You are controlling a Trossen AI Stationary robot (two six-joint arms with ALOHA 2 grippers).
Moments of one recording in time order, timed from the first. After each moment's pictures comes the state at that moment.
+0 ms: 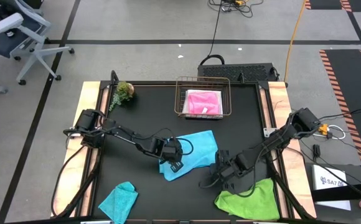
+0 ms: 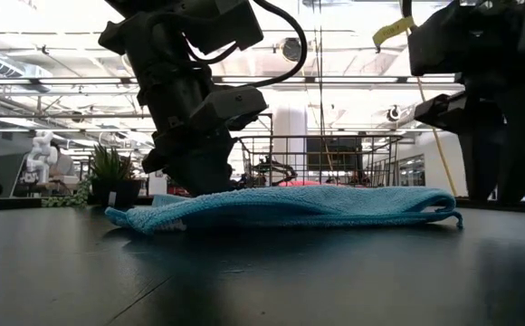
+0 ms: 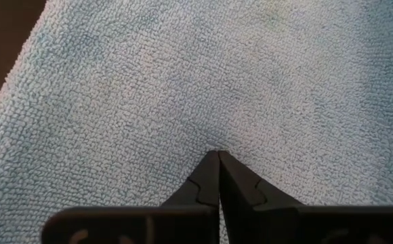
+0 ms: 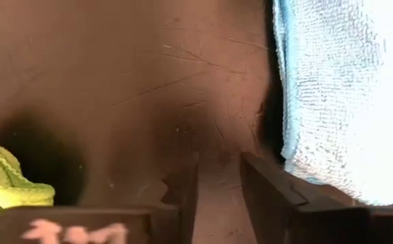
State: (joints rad) left arm -0.22 1.91 1.15 -0.39 -0.15 -0.84; right arm 0.54 1.64 0.93 -0.56 0.13 0.46
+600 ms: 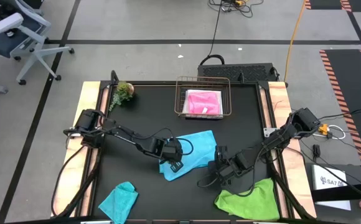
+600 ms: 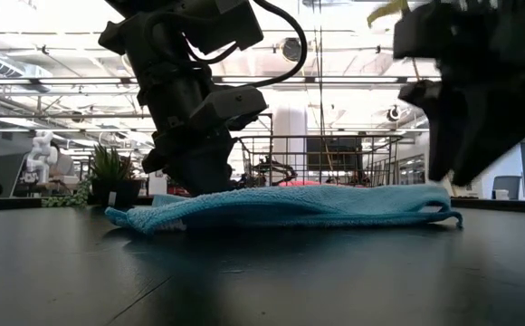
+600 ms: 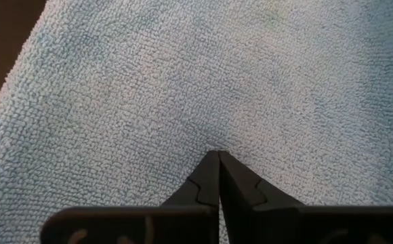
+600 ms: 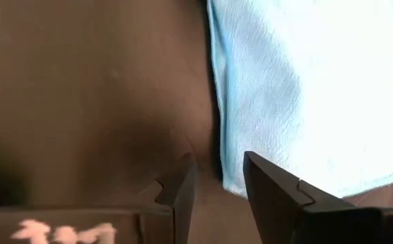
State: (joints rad) left arm -0.22 1.91 1.15 -0.39 -0.15 -0.84; right arm 0.53 1.64 0.97 -0.62 0.29 0.40
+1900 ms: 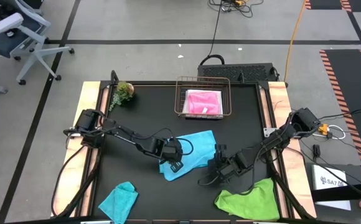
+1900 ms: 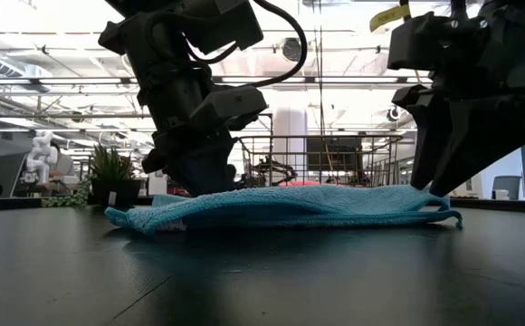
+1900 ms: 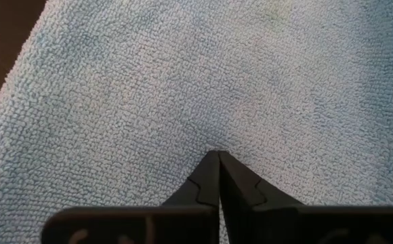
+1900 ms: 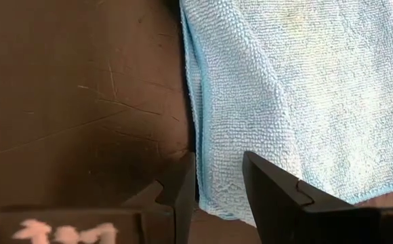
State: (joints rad) left arm -0.22 1.91 1.15 -0.39 -0.15 -0.84; right arm 0.52 1.64 0.90 -0.52 0.37 0.36
